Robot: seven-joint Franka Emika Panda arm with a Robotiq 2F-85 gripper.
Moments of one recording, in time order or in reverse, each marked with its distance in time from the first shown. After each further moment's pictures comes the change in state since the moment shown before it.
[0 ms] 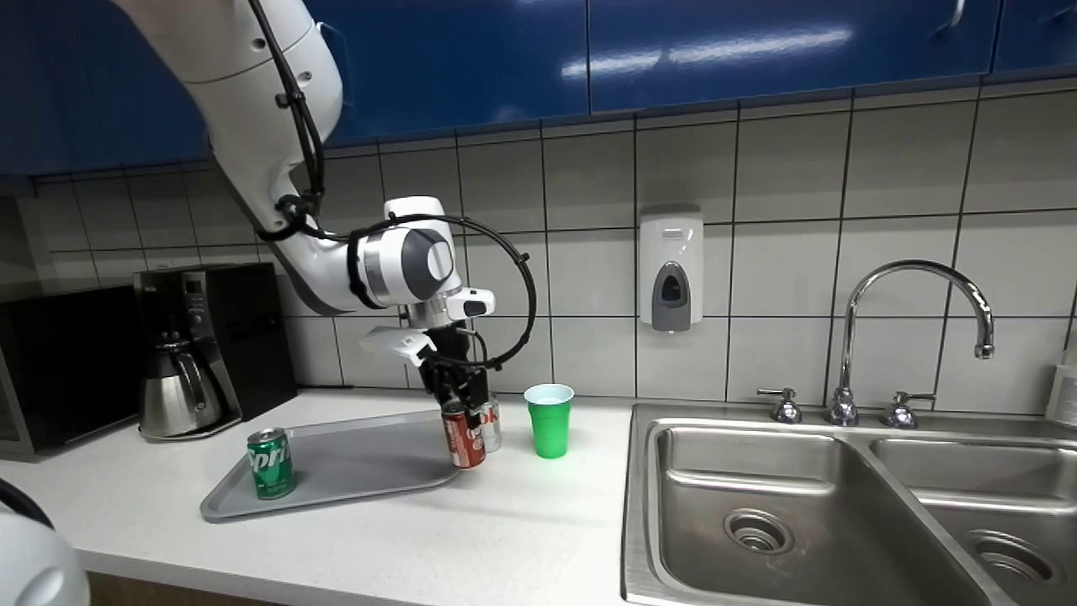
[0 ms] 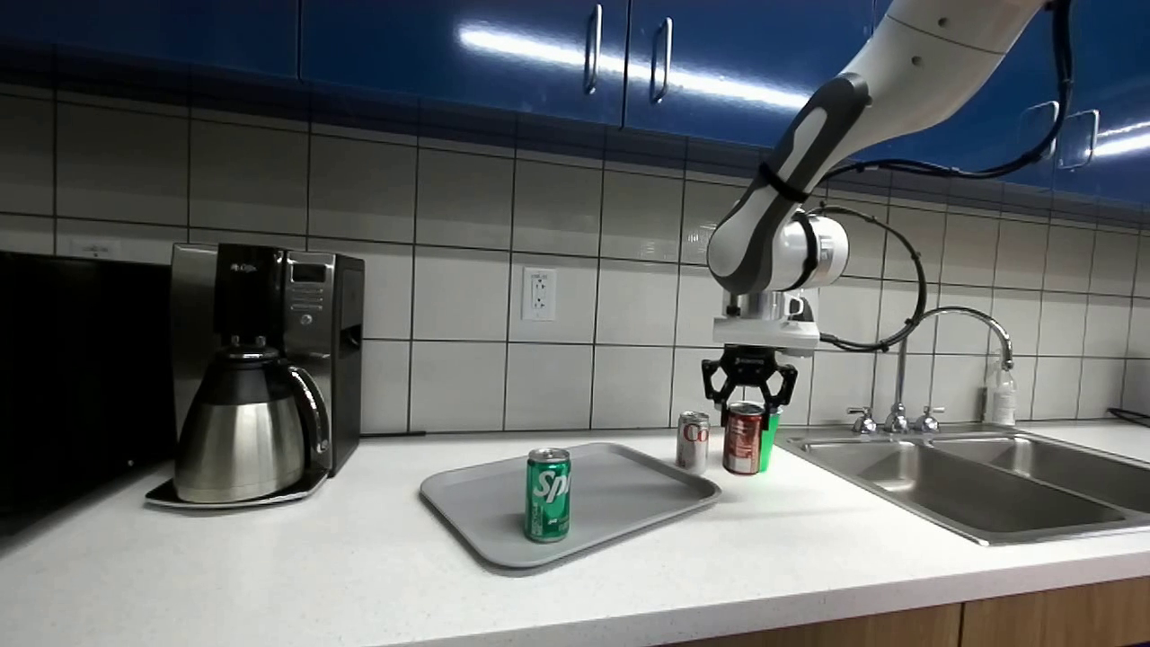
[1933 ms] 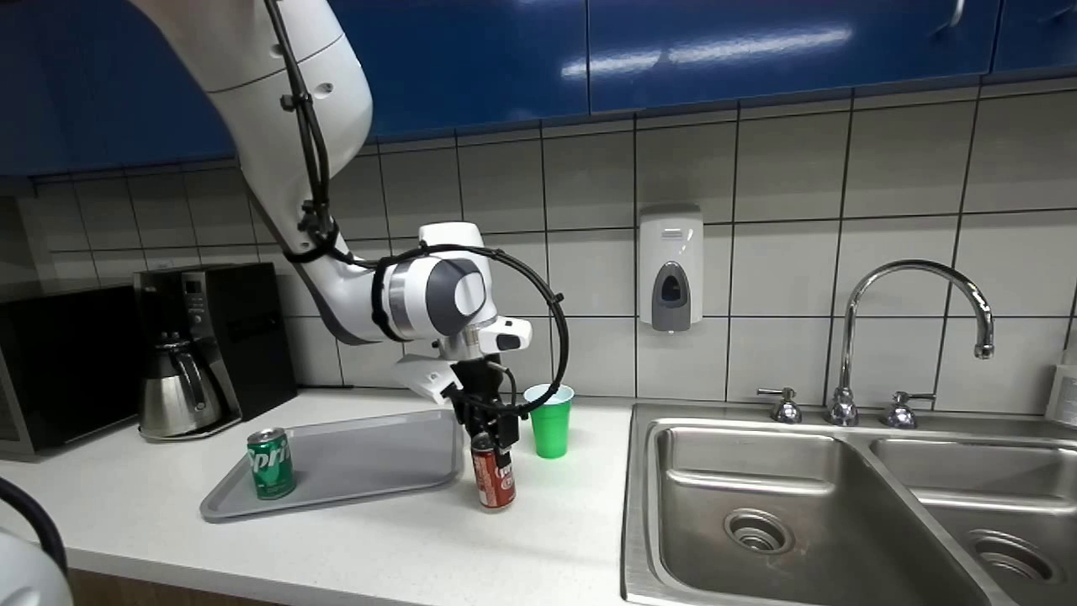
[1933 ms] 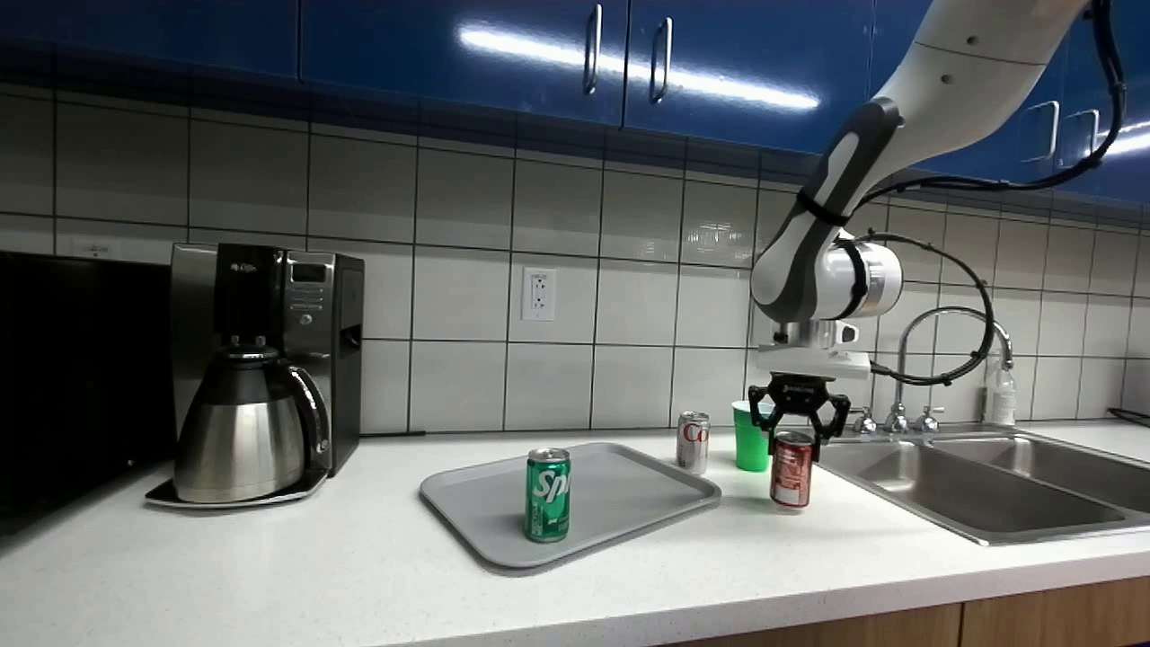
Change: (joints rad) arm -0.064 -0.003 -0.053 -0.120 0.037 0.097 0.000
